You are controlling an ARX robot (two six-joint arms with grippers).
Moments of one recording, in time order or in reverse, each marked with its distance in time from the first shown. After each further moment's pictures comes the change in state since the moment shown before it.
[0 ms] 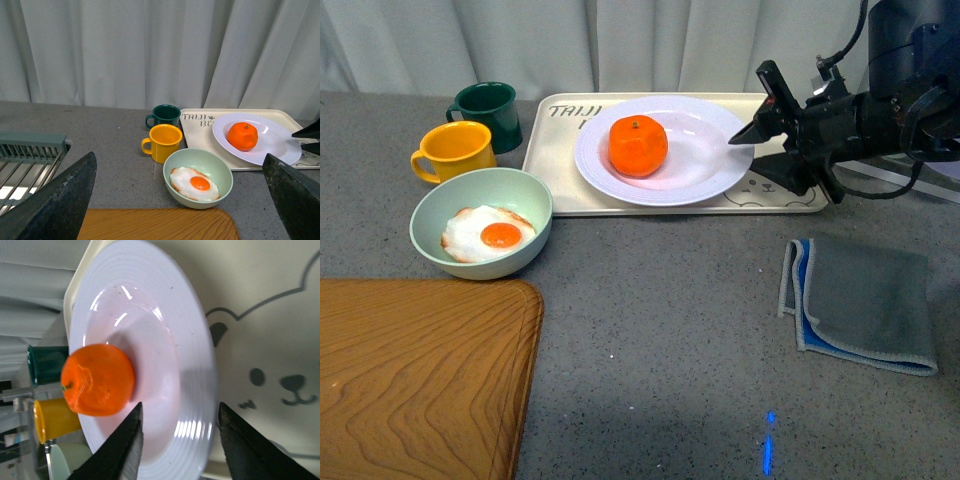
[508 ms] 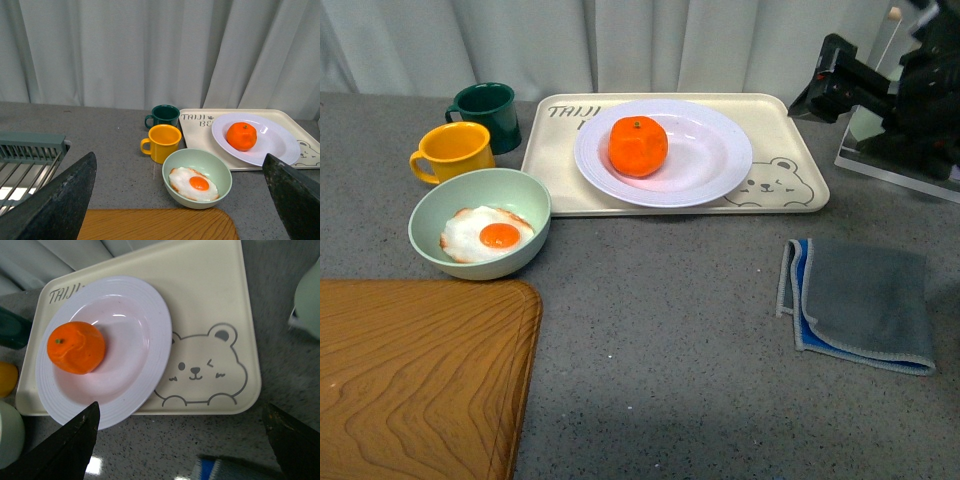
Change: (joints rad) left arm 0.000 0.000 0.000 0.000 0.000 0.000; right arm 0.014 -0.525 -0.465 0.060 0.321 -0.566
